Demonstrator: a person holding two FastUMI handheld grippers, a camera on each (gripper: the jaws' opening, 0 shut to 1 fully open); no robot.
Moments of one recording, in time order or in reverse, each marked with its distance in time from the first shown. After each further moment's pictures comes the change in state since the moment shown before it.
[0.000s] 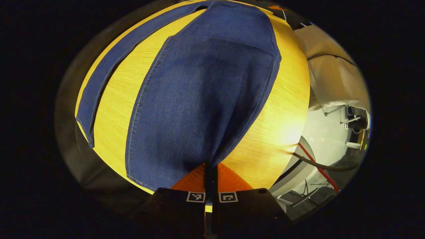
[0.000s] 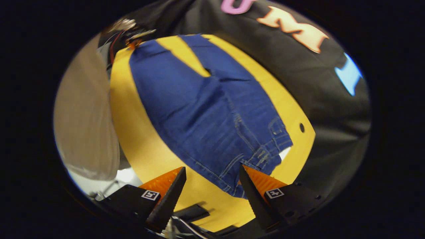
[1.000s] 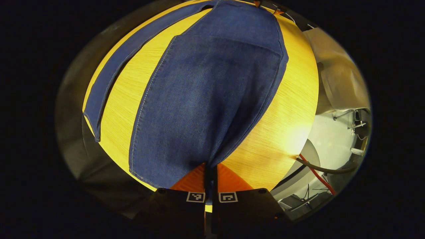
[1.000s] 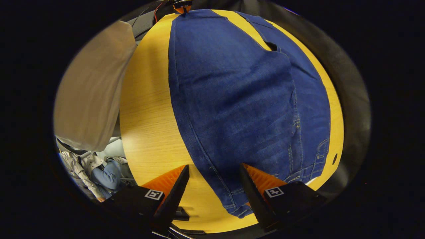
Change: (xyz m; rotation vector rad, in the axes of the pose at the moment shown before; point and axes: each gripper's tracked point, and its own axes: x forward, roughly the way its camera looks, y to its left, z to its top) left arm 0.002 0.000 0.001 -0.002 0.007 0.082; right arm 0.072 0.032 -0.015 -0.248 0.167 0.263
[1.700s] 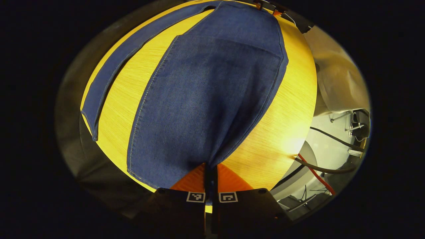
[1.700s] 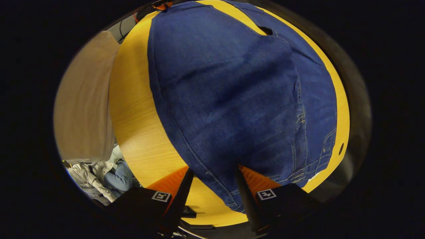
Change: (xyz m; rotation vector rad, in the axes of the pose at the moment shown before) left arm 0.000 0.000 0.001 -0.025 -0.016 -0.032; right arm 0.005 -0.013 0.002 0.112 0.138 0.007
